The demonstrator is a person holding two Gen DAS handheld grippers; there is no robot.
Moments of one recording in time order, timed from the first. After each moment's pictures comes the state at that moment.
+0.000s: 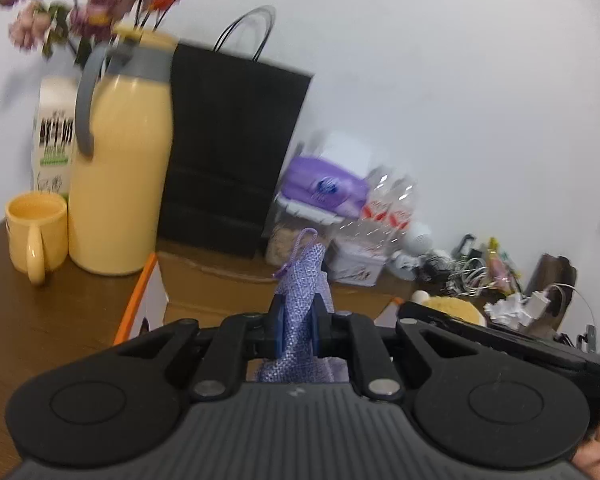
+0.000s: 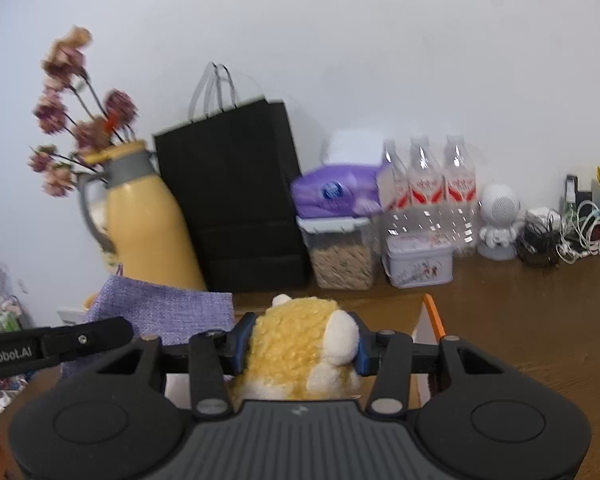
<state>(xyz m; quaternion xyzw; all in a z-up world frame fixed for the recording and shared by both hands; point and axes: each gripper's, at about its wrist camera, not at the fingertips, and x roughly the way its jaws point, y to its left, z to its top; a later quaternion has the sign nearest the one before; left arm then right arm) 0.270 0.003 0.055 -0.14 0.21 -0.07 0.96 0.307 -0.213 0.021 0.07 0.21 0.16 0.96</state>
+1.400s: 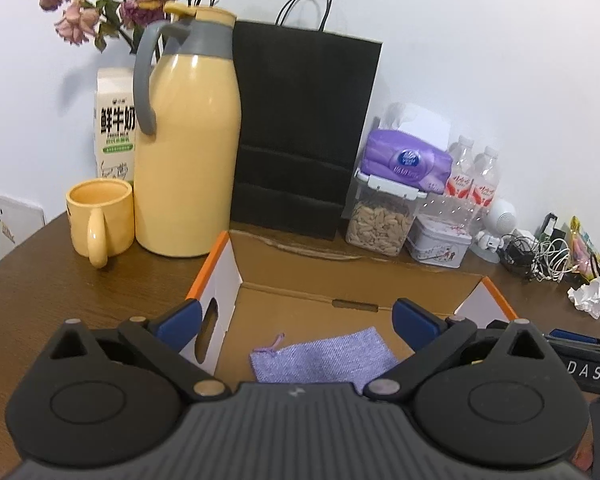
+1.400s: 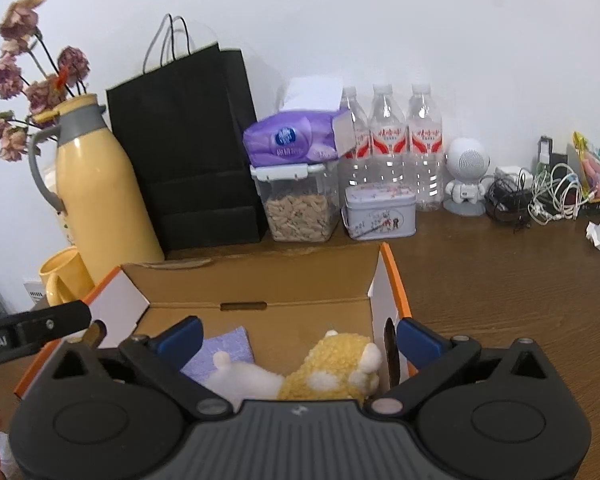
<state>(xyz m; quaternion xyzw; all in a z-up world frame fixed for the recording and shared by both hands) 0.276 -0.001 0.035 -0.10 0.23 0.04 0.97 0.313 -0.229 0.000 0.06 0.26 0.12 0.96</state>
